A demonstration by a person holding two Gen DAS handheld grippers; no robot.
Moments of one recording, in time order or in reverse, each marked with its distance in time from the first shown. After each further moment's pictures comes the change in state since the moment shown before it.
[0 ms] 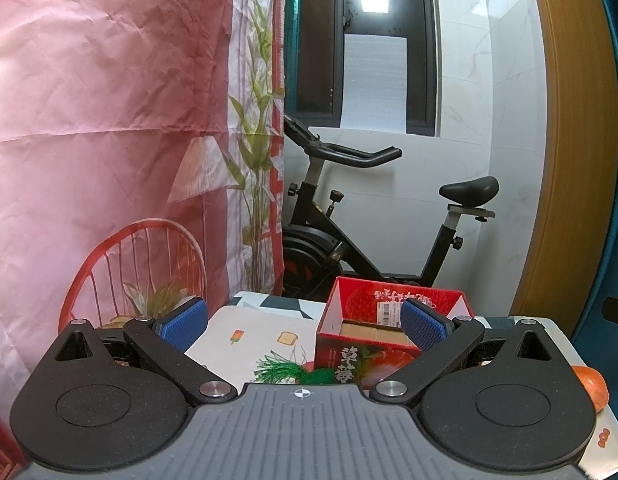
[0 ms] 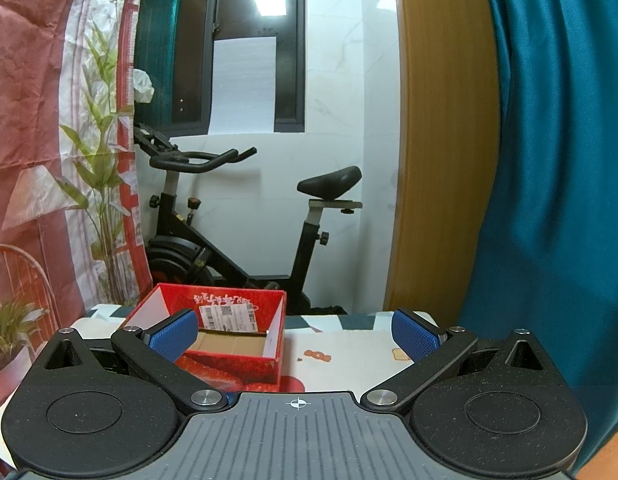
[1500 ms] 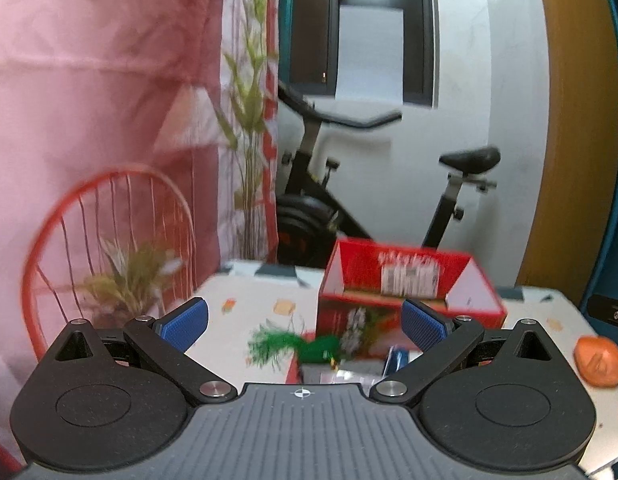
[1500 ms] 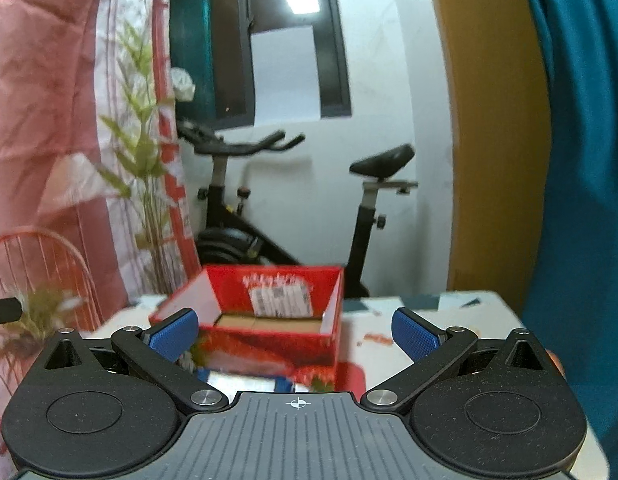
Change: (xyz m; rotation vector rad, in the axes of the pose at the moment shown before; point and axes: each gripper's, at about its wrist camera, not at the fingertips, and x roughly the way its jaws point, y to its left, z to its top) left arm 0.059 0.011 -0.053 -0.001 0.058 -0.030; right arm 0.061 0.002 -0.062 0.031 0.011 0.185
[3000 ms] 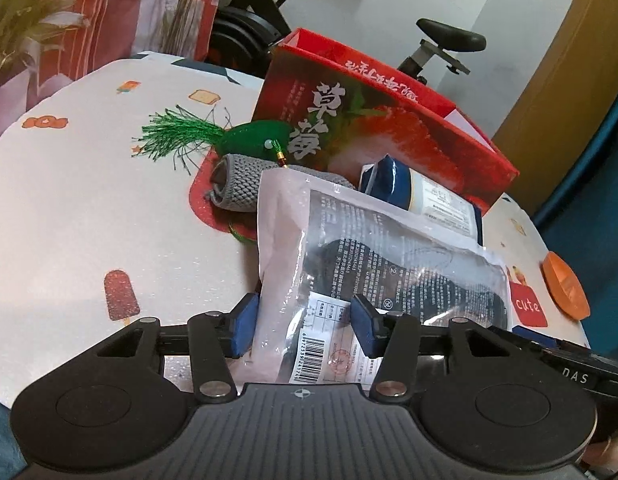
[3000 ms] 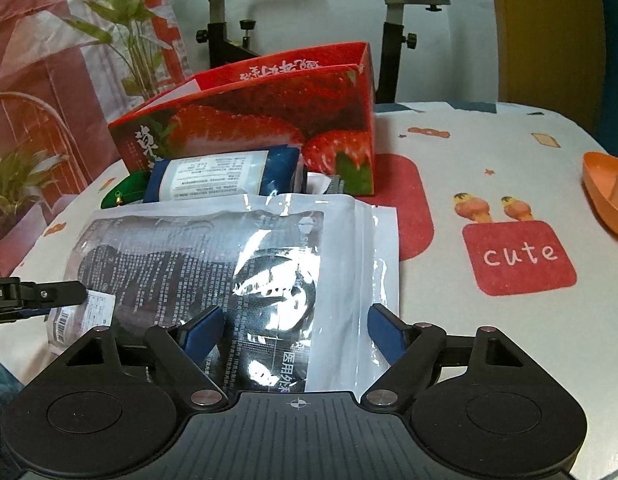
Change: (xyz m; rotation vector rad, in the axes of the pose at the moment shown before) left arm 0.165 0.016 -0.144 -0.197 0.427 -0.328; right arm 0.134 -0.014 -0.159 0.082 0.422 0.106
